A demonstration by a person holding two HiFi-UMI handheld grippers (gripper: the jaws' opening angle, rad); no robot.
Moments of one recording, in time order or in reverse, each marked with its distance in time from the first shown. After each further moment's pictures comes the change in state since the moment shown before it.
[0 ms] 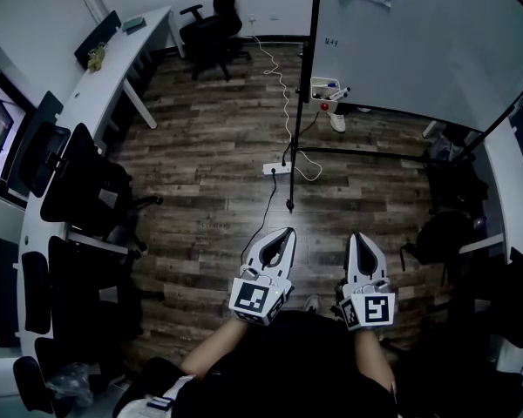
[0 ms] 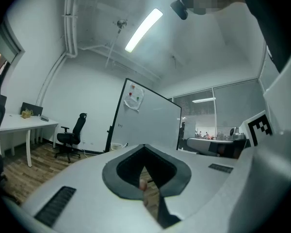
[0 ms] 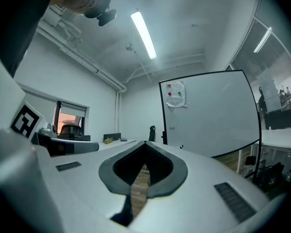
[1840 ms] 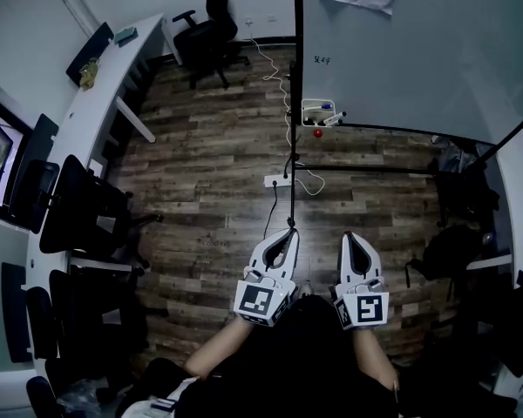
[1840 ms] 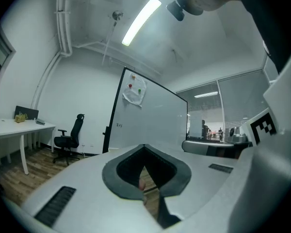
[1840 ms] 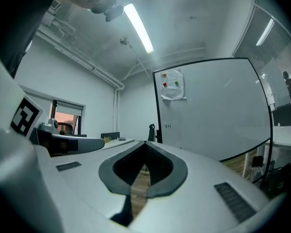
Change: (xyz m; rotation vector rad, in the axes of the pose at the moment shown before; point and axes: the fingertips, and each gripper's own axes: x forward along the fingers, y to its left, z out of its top) left arm 0.151 0.029 0.003 0.044 0.008 0.001; right arm 0.128 -0.079 -0.013 0.002 0.020 0.031
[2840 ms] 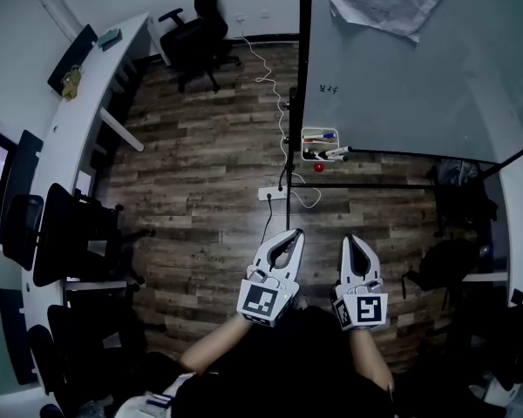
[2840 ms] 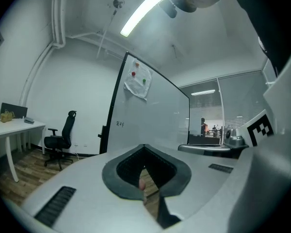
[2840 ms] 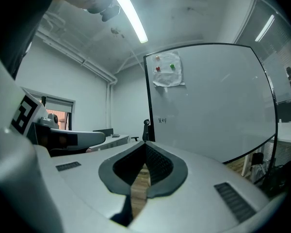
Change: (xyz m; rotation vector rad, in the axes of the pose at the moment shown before) left arm 0.120 0.068 0.007 0.009 0.039 -0.082; right arm 0.126 -0.048 -0.017 0.030 0.061 -0.056
